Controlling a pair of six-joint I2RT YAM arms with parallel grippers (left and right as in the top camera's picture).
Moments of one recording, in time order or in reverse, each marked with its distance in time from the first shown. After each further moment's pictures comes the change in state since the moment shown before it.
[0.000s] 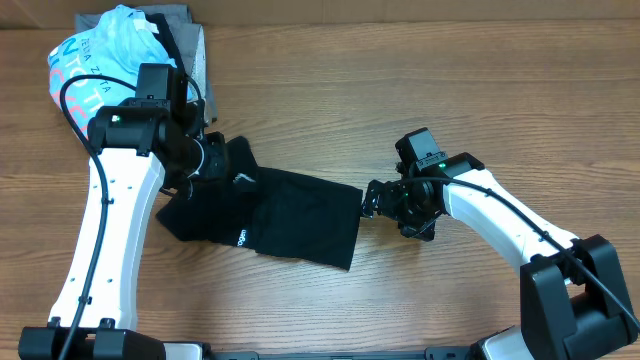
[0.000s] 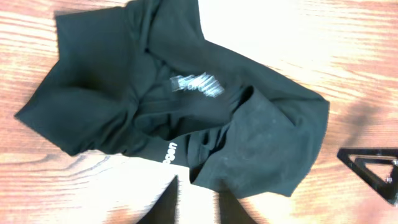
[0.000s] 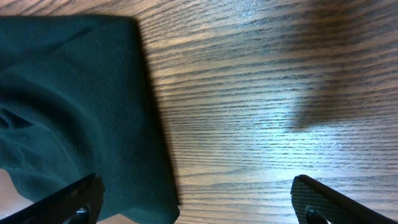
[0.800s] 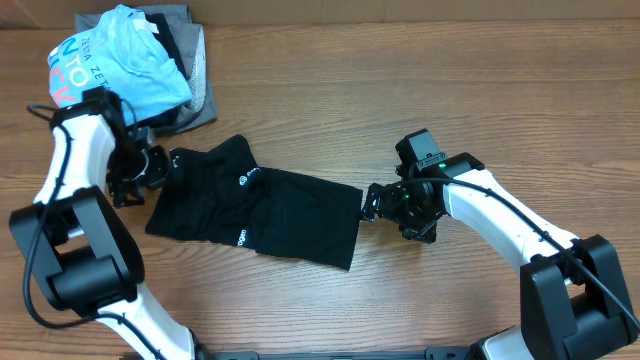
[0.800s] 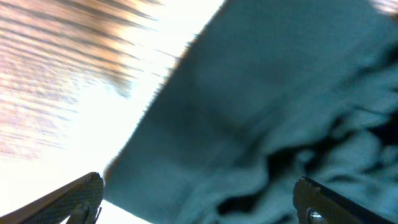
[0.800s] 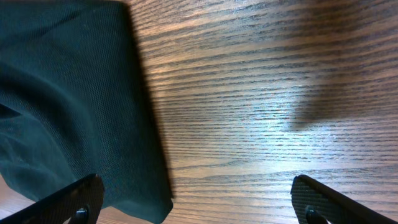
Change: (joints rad) left arm 0.383 0.456 0.002 0.122 -0.041 0.224; right arm 0.000 0.000 0.000 -0.027 -0.003 -0.026
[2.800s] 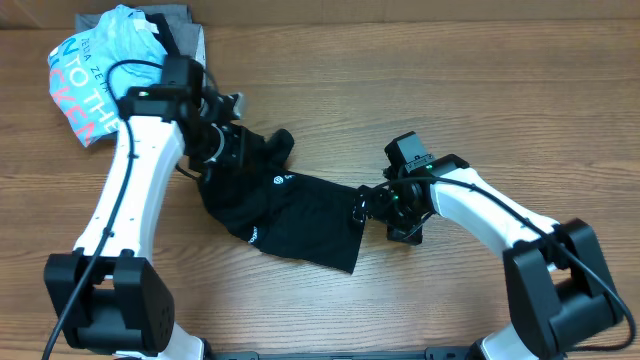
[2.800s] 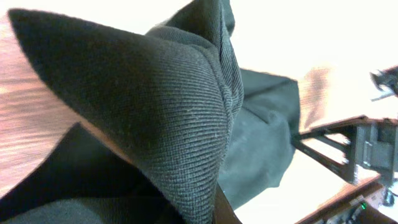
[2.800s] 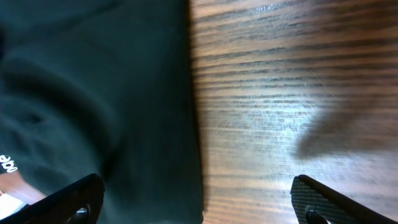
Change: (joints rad) left arm -0.401 -0.264 0.022 -0.034 0.270 0.016; right arm 0.035 0.081 -0.002 0.077 -0.090 0.026
